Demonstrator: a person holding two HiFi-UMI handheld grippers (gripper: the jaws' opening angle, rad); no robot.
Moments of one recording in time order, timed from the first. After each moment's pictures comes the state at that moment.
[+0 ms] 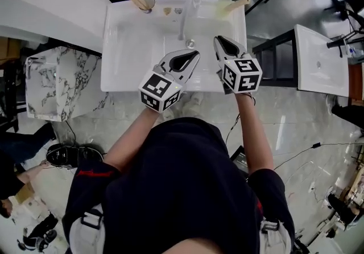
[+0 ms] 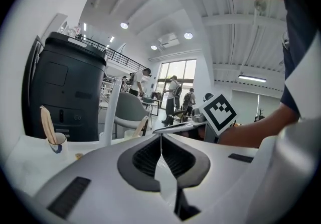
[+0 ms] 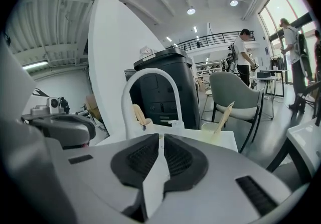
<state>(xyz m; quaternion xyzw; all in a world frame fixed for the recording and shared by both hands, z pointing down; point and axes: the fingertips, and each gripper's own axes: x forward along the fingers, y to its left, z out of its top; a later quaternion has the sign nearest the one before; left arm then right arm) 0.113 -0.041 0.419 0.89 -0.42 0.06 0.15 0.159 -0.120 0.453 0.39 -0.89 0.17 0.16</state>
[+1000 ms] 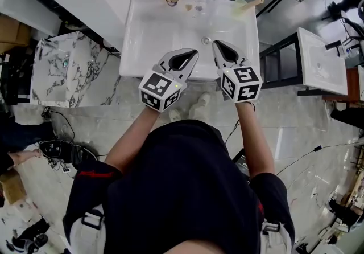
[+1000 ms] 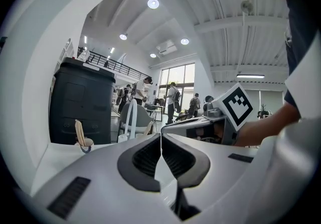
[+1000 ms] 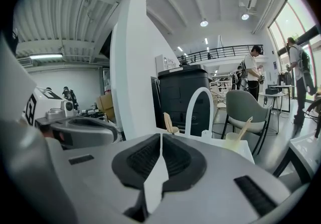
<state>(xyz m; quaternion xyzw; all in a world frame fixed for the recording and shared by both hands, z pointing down) 0.031 0.065 0.386 0.89 -0.45 0.04 0.10 0.073 0.010 0.393 0.37 -0.92 0.10 0.13</state>
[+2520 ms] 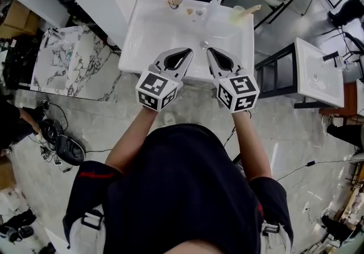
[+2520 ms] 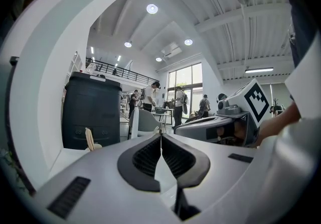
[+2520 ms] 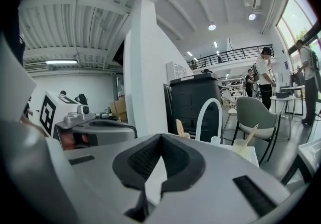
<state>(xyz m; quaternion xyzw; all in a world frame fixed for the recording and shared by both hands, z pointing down) 0.039 0.087 0.361 0.86 -0.51 0.04 0.07 0.084 0.062 0.358 0.31 -0.94 0.08 0.10</state>
